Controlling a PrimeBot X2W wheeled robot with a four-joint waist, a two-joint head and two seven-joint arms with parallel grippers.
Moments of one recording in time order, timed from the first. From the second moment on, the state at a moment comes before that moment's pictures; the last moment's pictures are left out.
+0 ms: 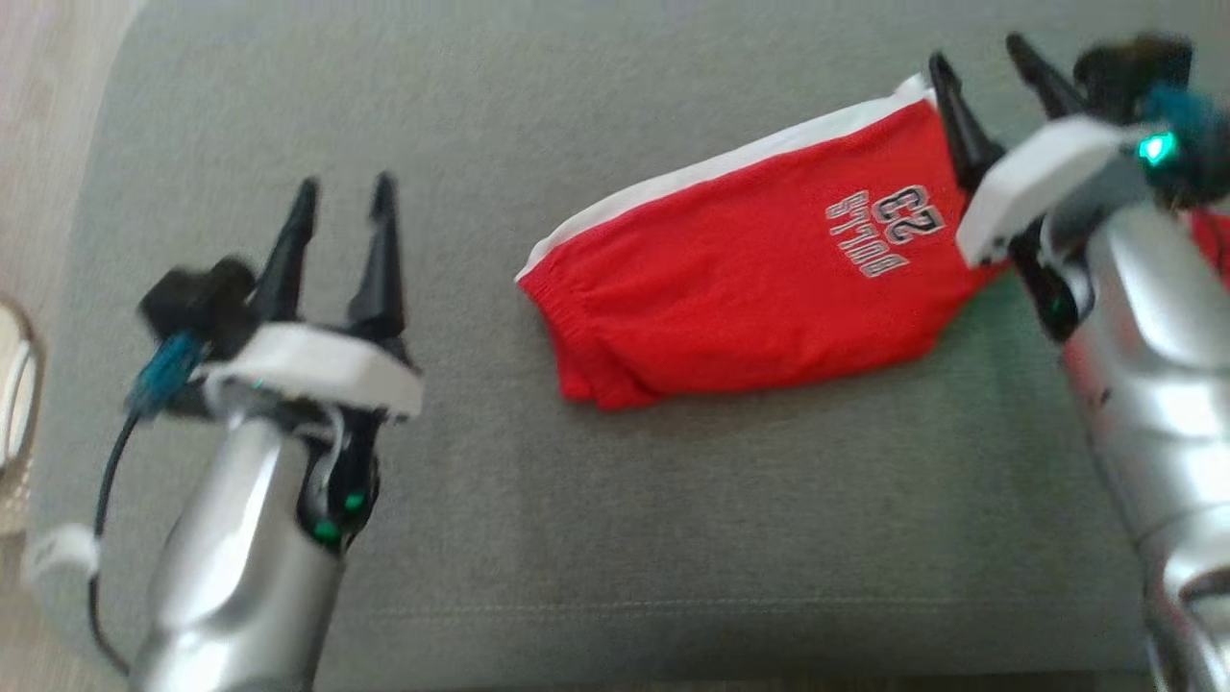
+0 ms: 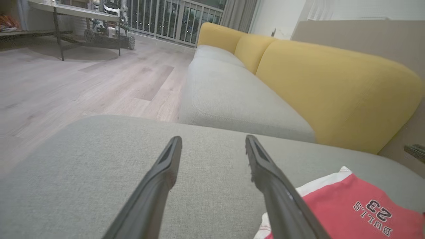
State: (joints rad) left arm -0.45 0.14 -0.32 0.35 -0.48 0.05 -0.25; right arm -0.93 -0.21 0.23 0.95 0.28 0.13 -0.18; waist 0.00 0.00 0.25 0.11
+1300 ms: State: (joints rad) left arm 0.12 0.05 -0.20 0.05 -0.37 0.09 -0.25; right arm -0.07 -0.05 -0.08 0.29 0.28 0.13 -0.23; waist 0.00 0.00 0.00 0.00
